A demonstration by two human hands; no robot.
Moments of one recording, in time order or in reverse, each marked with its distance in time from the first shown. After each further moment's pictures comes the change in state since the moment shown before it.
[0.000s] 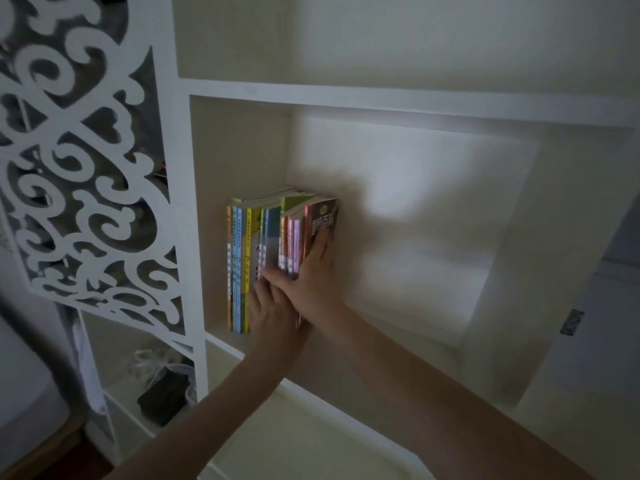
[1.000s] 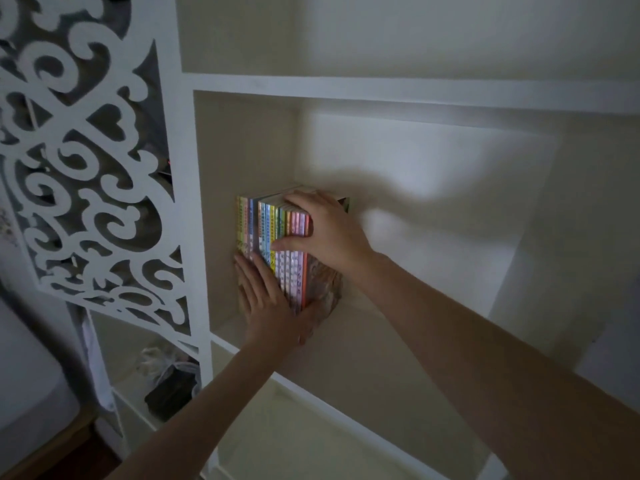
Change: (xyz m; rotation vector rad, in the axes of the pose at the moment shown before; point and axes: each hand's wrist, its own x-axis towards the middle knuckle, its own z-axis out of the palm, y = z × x) left_hand 0.026 -0.029 0.031 -0.090 0.174 -0.057; right_hand 0.058 -0.018 -0.046 -0.355 -0.074 -0.430
